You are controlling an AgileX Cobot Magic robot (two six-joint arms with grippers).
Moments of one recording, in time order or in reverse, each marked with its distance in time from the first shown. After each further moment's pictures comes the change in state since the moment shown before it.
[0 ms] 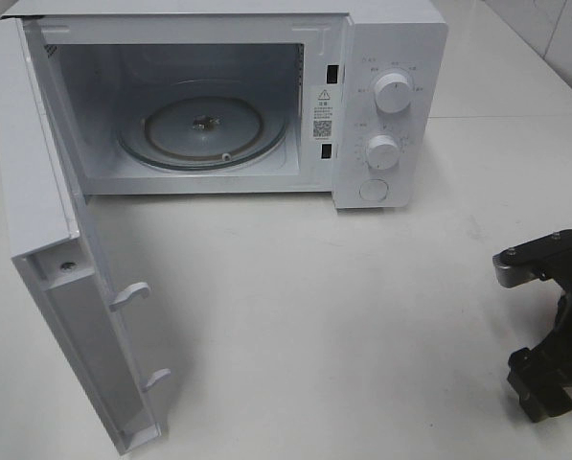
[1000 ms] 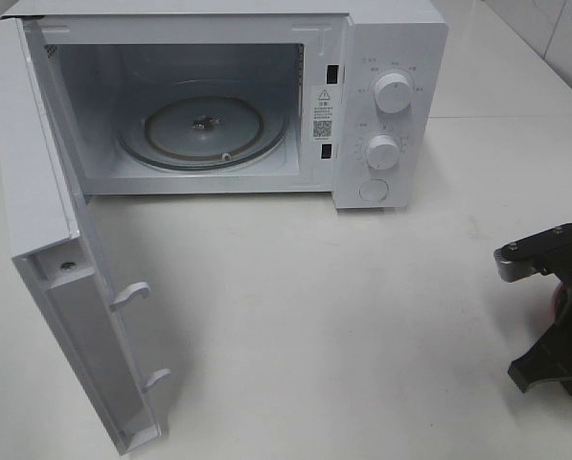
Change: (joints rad) left arm 0.000 0.000 0.000 0.000 0.000 0.000; right arm 0.000 -0.001 0.000 -0.063 -0.023 0.068
